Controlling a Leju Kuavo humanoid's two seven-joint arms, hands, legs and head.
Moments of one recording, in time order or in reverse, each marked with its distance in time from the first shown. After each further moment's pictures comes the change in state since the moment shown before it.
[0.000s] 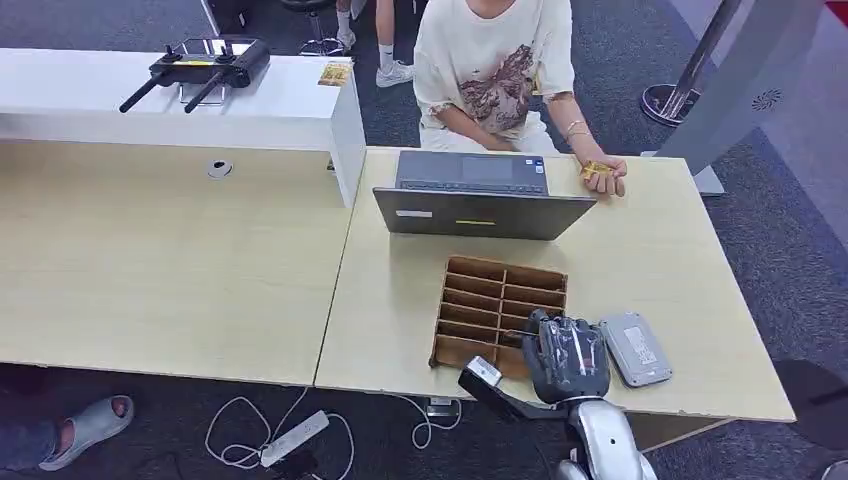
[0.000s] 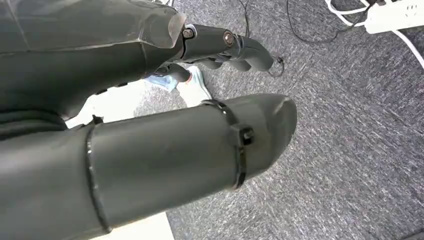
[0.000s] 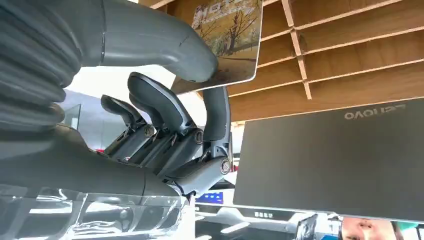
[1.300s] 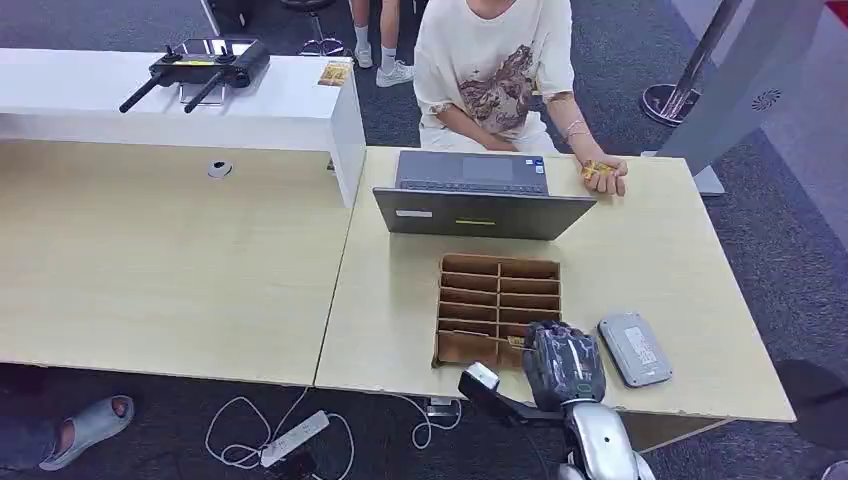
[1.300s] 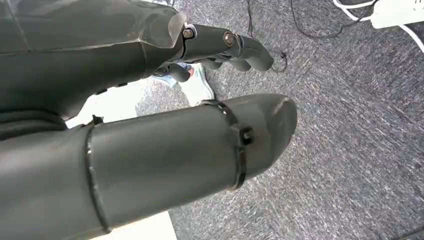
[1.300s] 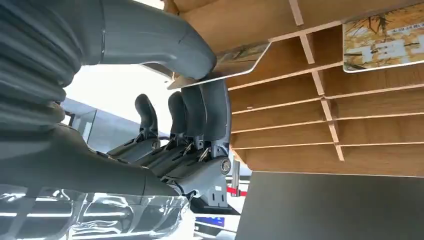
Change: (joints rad) left arm 0.006 0.001 0.000 0.000 0.018 0.000 0.004; right arm -0.006 -0.036 0.038 0.025 -0.012 0.118 0.074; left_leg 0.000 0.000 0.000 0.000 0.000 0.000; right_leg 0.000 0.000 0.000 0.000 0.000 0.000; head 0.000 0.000
